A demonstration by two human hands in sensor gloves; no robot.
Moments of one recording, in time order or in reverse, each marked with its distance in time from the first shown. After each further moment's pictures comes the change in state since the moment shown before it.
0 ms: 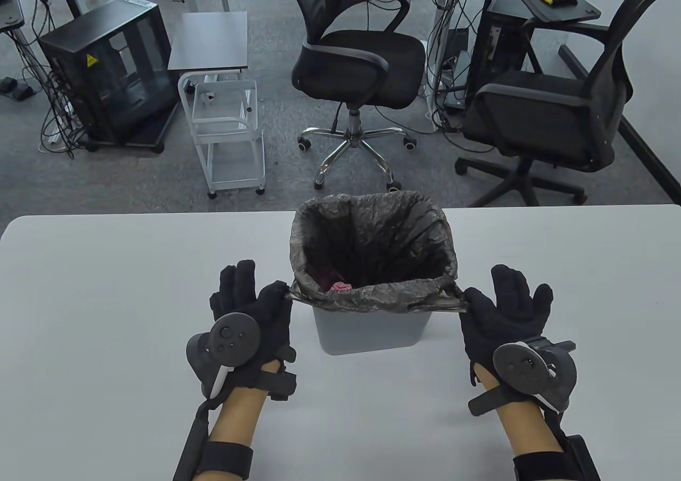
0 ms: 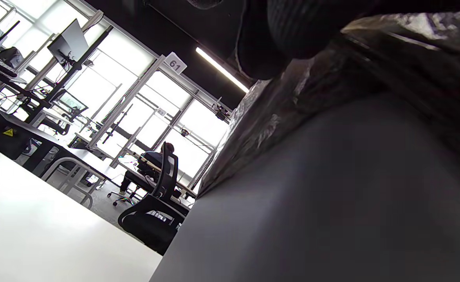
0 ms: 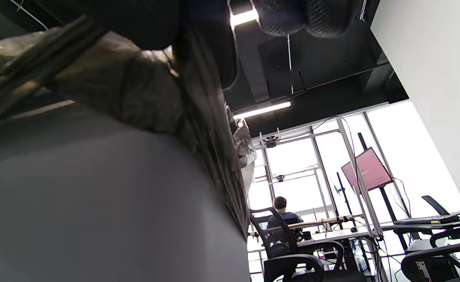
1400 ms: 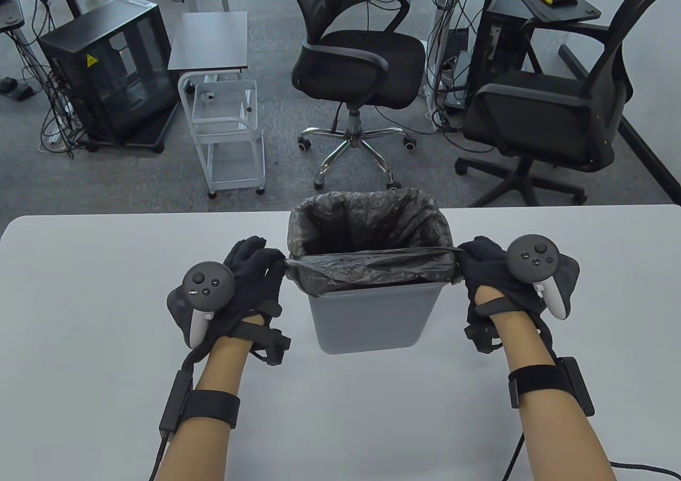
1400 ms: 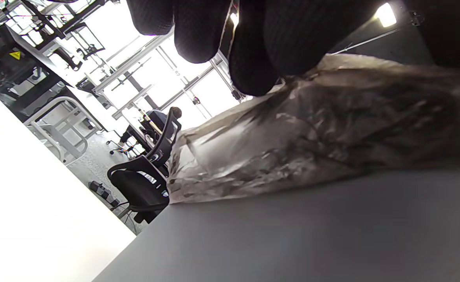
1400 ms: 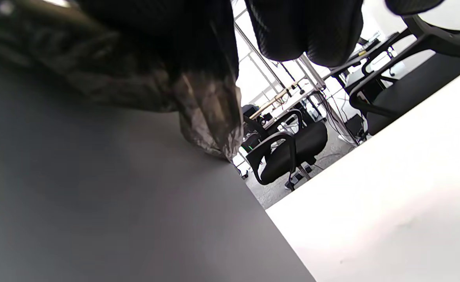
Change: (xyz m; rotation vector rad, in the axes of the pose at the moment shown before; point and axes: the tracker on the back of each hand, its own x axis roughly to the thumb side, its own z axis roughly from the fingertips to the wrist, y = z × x) left_hand -0.022 -0.003 -0.062 -0.143 0.101 0.231; right_hand -0.055 0.055 -0.085 0.461 0.431 -0.368
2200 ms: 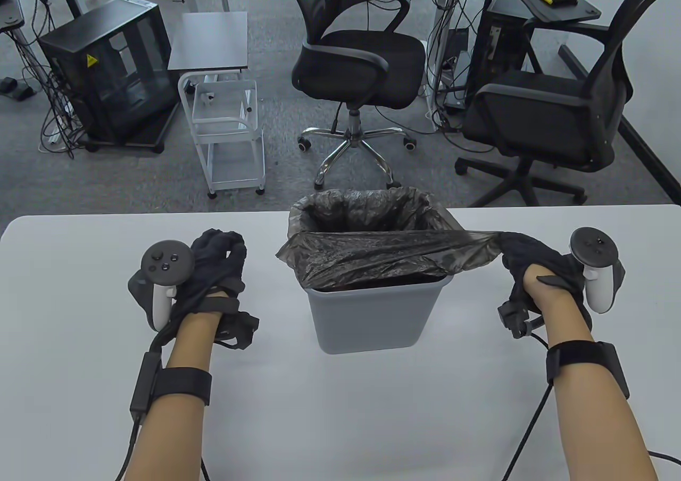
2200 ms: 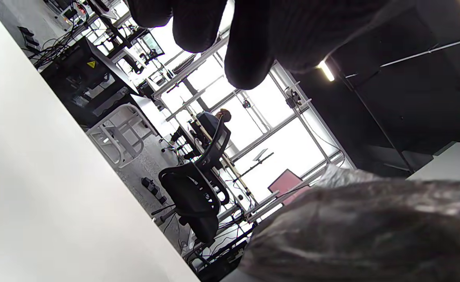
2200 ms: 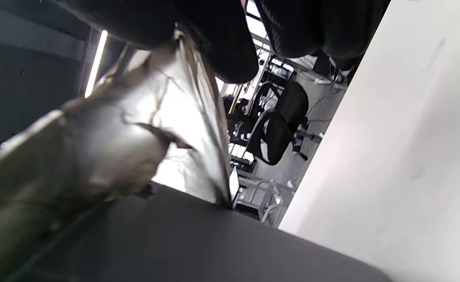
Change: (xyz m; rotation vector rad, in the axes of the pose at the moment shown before) left_hand -0.026 0.054 -0.028 0.009 0.210 0.019; right_hand -0.066 -0.035 -0.027 0.129 0.173 -0.521
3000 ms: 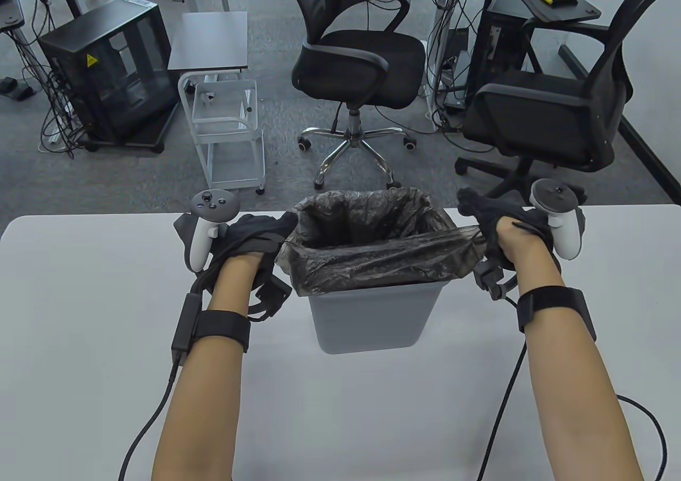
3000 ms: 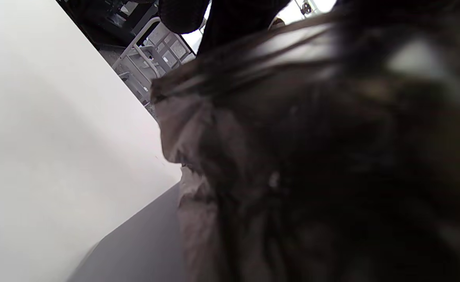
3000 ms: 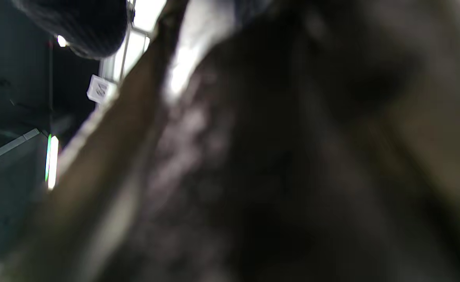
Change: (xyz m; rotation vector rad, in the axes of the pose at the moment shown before) left_hand 0.063 -0.051 -0.039 -0.373 0.234 -0.068; right_hand 0.066 0.053 -0.049 0.233 0.088 0.127
